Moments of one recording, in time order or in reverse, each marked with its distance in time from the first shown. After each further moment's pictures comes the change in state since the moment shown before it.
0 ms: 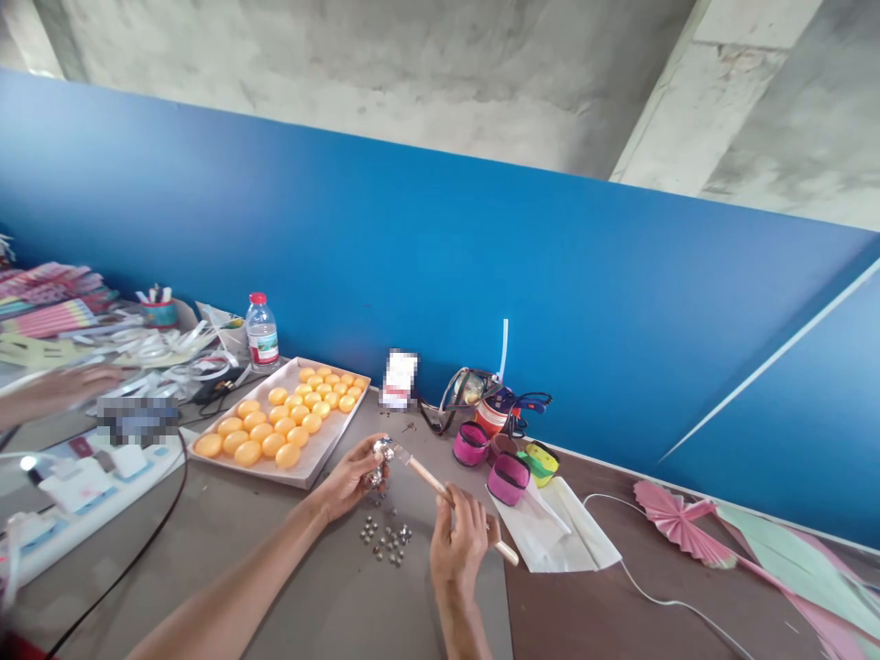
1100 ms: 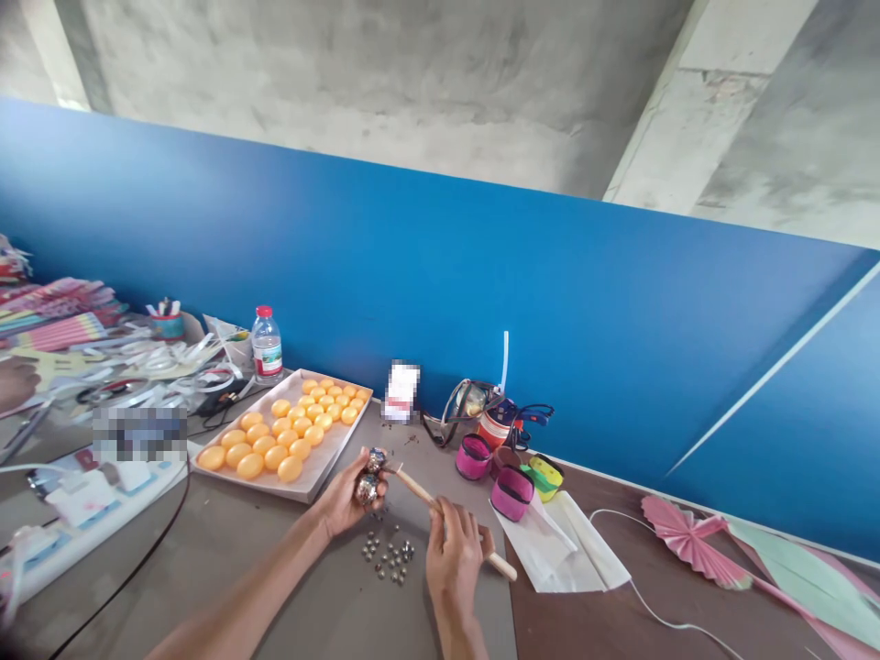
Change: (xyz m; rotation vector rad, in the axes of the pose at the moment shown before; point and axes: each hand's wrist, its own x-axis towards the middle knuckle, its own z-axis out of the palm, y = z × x) left_hand 0.001 0.006 -0.003 -0.245 -0.036 -0.133; right_hand -0.005 0.004 0.009 -0.058 -0.094 -0.090
